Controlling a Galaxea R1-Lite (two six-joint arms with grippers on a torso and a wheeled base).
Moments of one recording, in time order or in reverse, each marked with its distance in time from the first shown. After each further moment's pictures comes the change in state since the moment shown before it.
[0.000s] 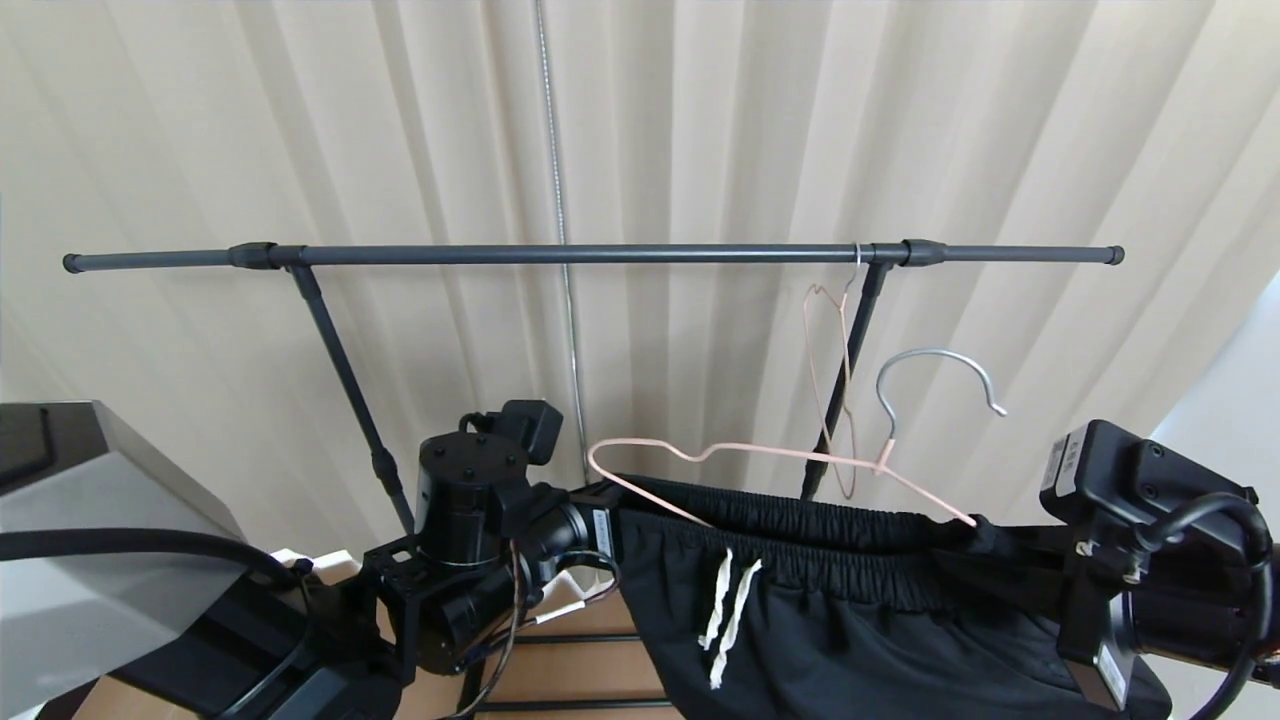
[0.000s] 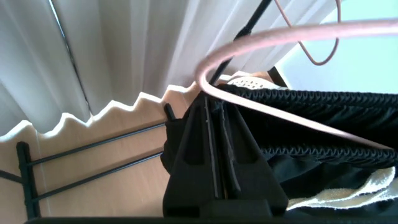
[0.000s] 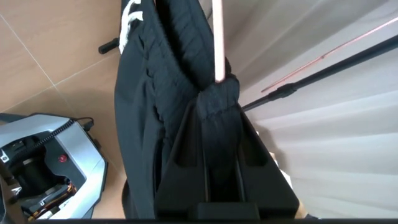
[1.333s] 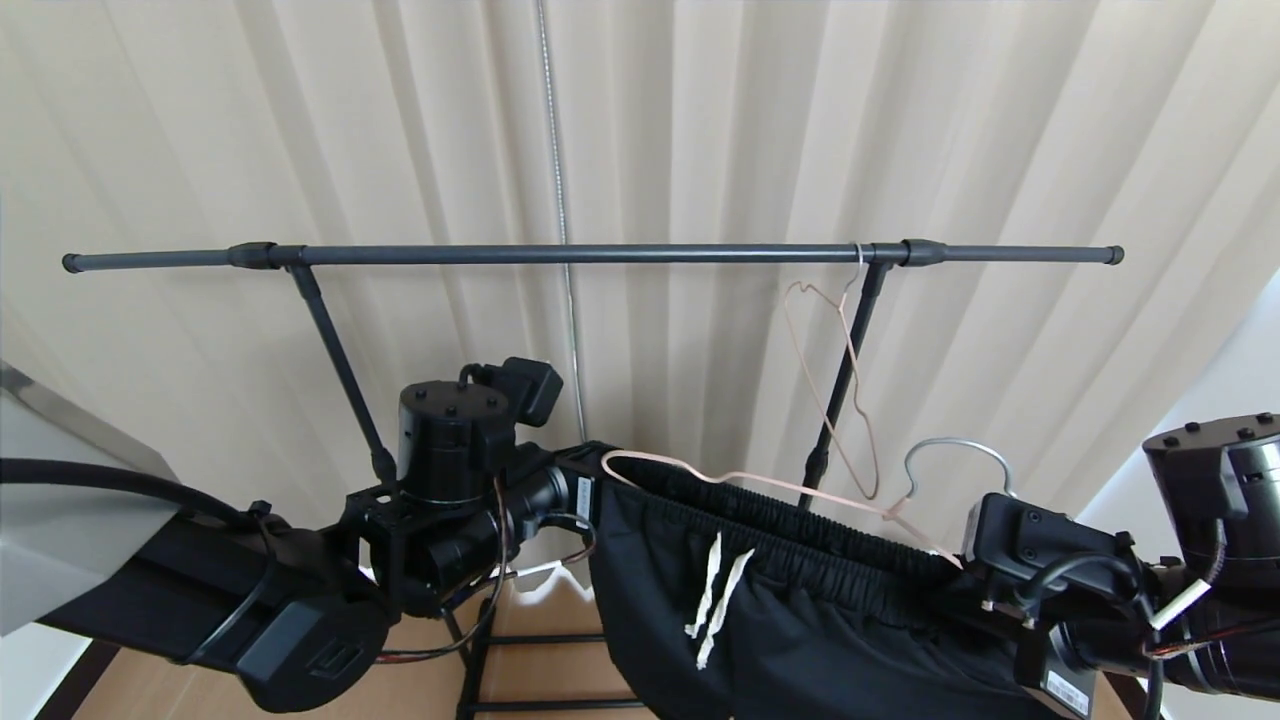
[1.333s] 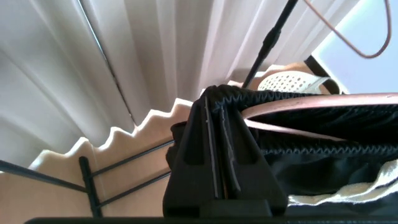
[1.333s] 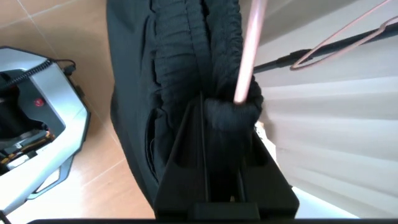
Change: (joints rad) left arm 0.069 -0.053 -0.110 0.175 0.001 0.232; right arm -0.099 0.149 0.062 -0.009 -0.003 -0.205
